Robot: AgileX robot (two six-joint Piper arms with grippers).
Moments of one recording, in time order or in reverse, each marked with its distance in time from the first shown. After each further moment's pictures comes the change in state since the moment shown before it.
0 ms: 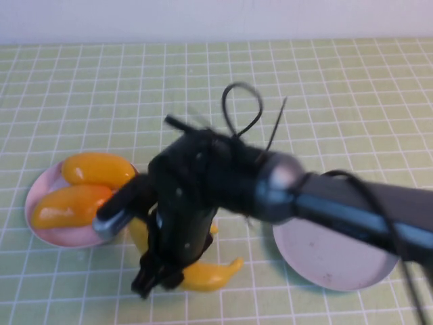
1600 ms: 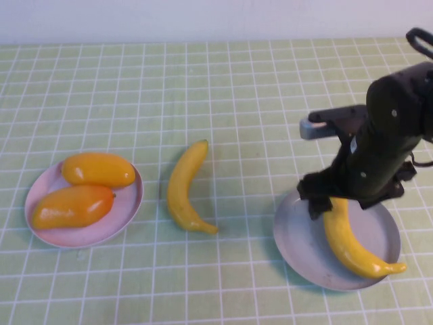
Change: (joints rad) right arm -0.499 -0.358 0.485 -0.087 -0.089 0.331; left arm 0.000 0.000 0.000 0.000 0.000 0.000
